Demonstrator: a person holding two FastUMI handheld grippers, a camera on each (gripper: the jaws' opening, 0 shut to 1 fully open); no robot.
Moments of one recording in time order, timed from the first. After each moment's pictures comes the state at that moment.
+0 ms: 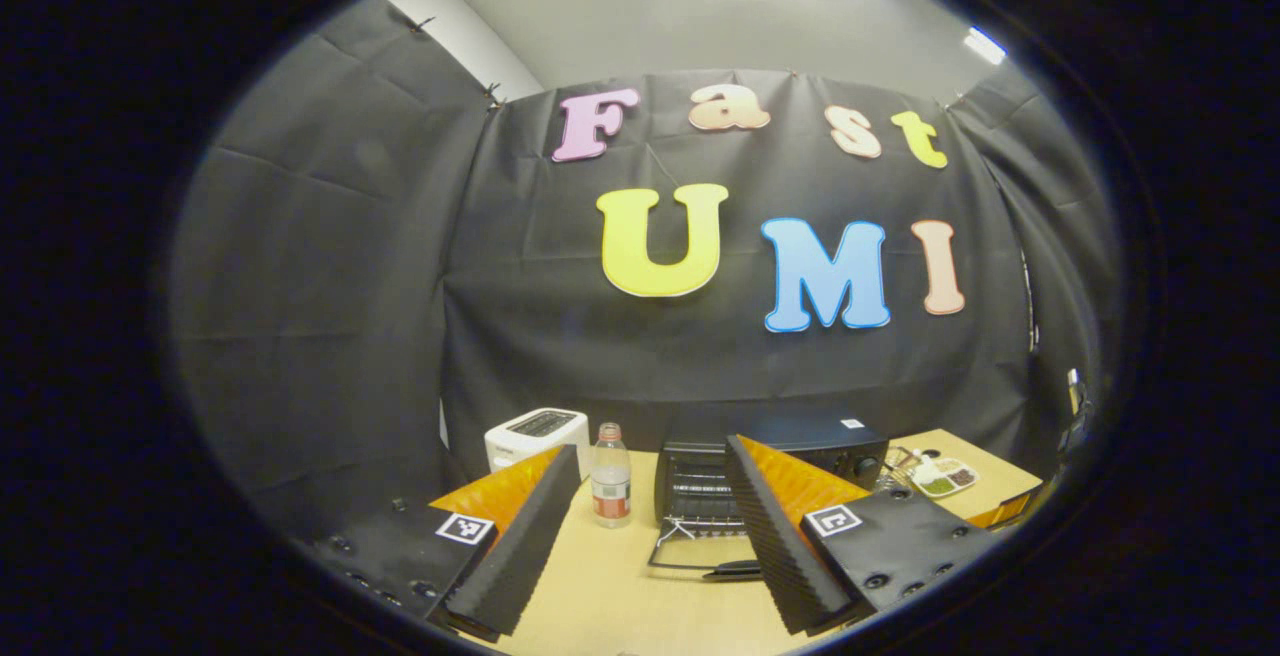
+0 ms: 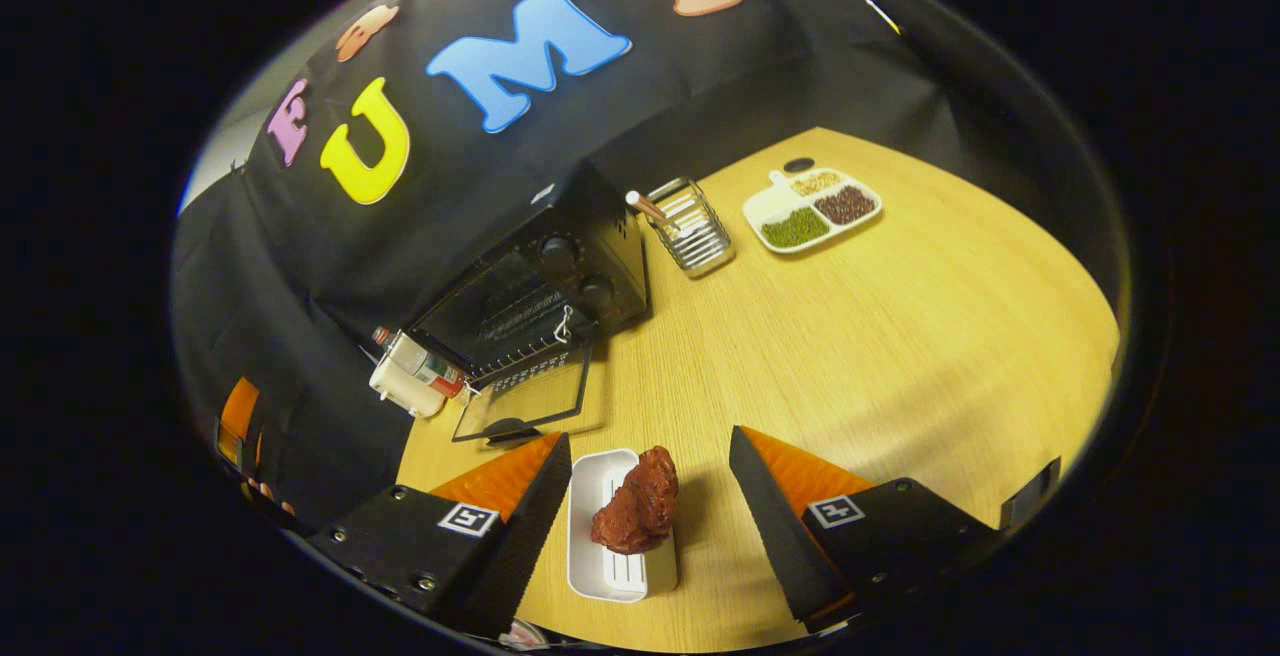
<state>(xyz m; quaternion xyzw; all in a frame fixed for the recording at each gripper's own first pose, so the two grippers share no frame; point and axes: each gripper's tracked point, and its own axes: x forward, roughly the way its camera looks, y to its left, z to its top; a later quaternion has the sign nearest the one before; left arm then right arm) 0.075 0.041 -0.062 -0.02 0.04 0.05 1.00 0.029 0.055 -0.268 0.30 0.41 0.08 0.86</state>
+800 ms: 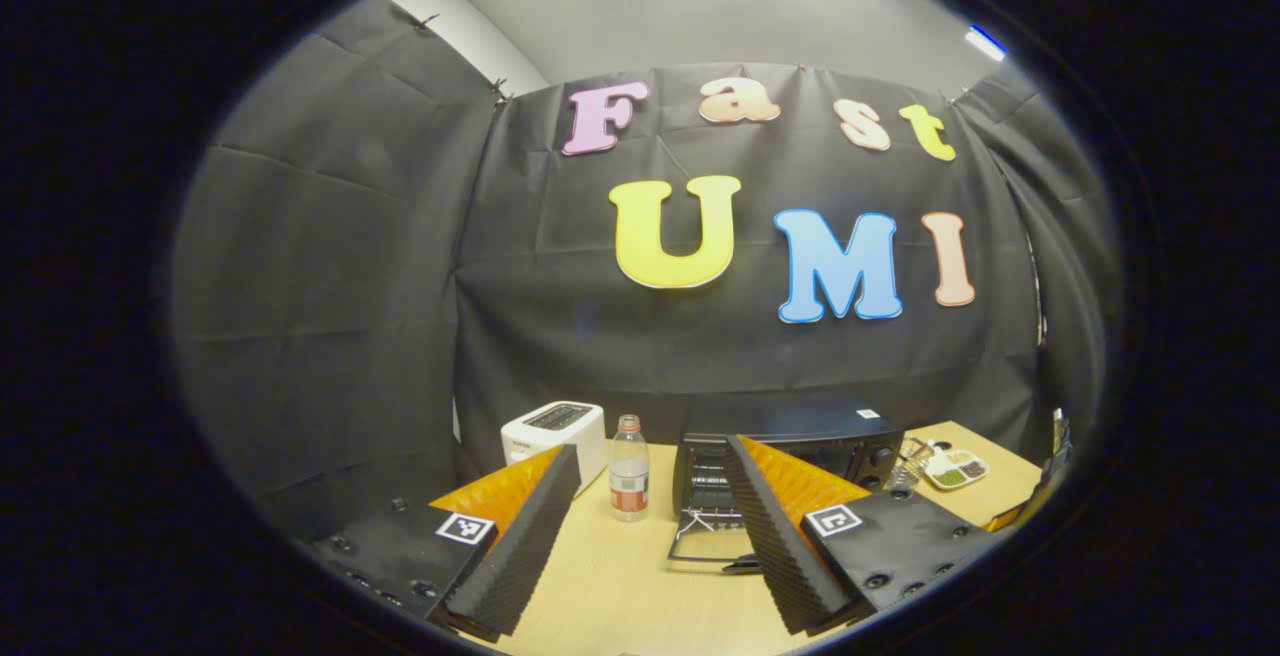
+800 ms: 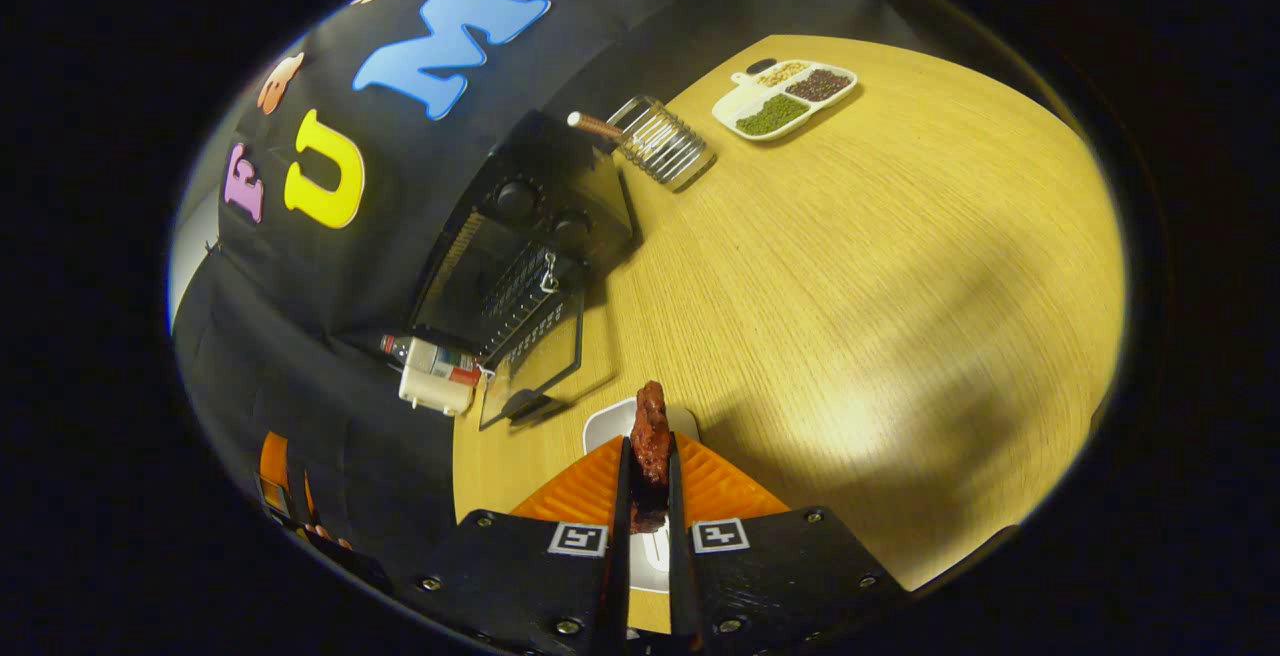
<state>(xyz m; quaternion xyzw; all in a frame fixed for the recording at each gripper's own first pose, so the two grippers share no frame) 0.072 0.056 -0.074 -0.02 0.05 0.06 1.00 0.023 0.081 -0.295 0.39 0.46 0.09 0.79</state>
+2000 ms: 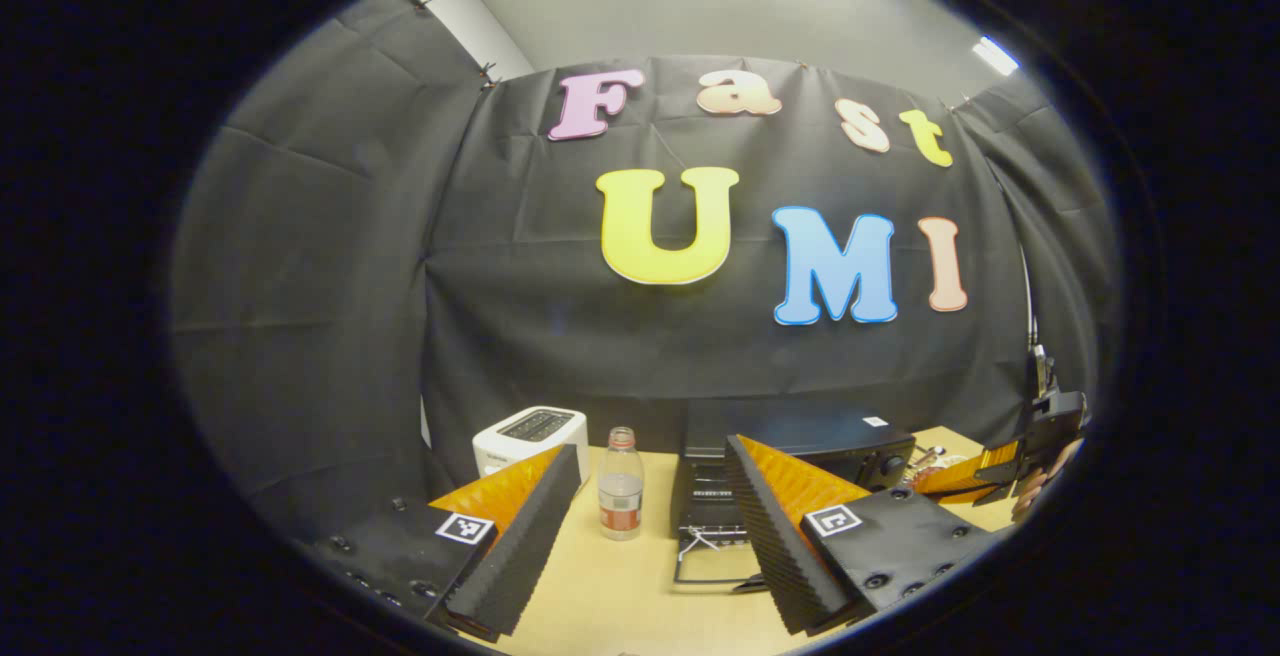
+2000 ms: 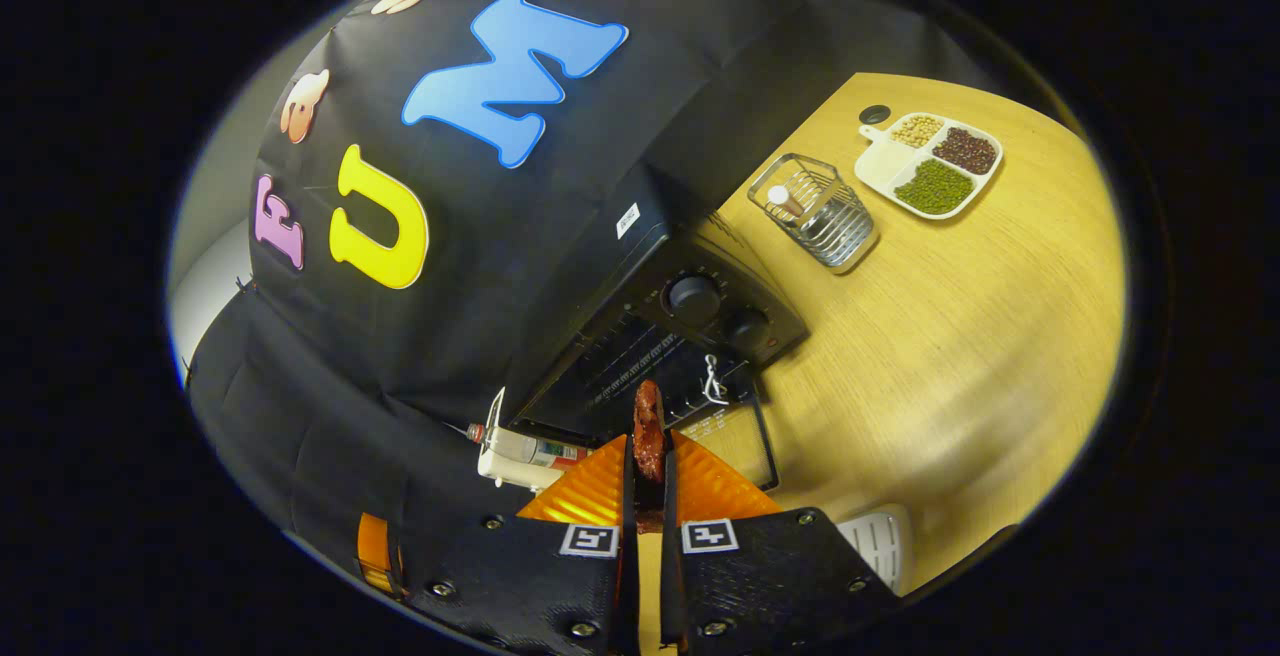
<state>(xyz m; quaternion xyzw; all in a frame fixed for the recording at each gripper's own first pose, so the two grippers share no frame) 0.139 0.092 -0.091 -0.04 0.06 0.02 1.00 0.155 0.173 -0.209 0.44 0.36 0.11 0.82</state>
